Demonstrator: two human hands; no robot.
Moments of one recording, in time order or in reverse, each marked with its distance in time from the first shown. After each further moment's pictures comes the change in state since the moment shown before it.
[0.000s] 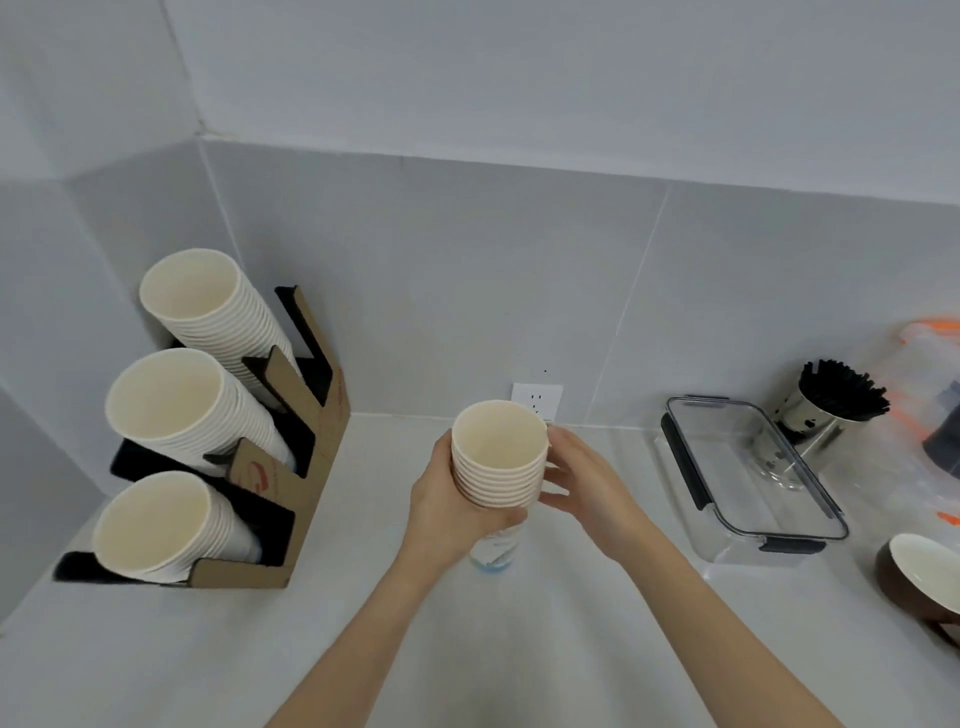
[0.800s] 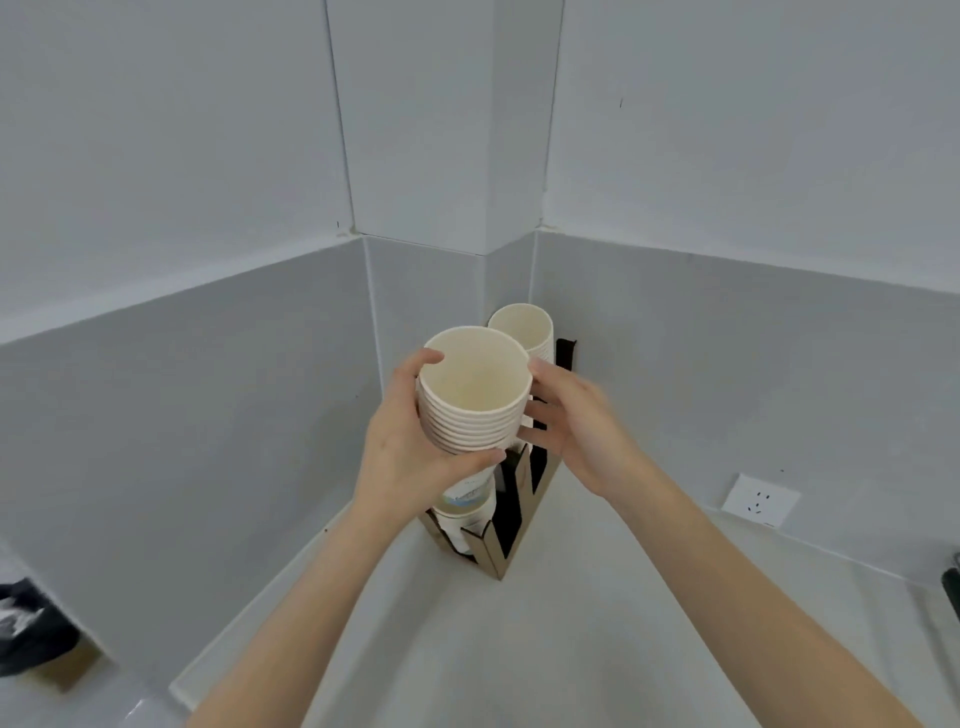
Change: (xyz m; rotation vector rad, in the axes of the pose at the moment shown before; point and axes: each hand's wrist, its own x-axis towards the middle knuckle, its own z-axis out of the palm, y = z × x) left_hand -0.109 0.069 -0.241 0.285 0.582 0.310; right_hand -0.036 -0.116 0.238 0.155 -0.584 -0.204
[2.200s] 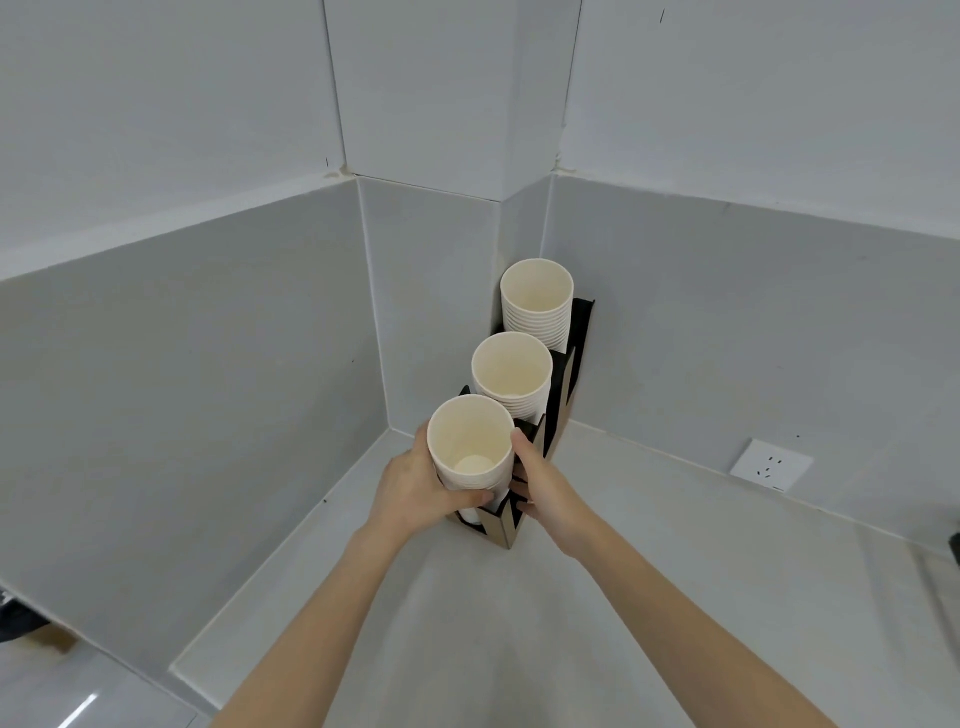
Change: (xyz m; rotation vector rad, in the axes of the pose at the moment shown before) left_hand -0.005 -0.131 0.034 0.217 -0.313 -0.378; right_hand 0.019 0.120 0.007 -0.220 0.072 0.356
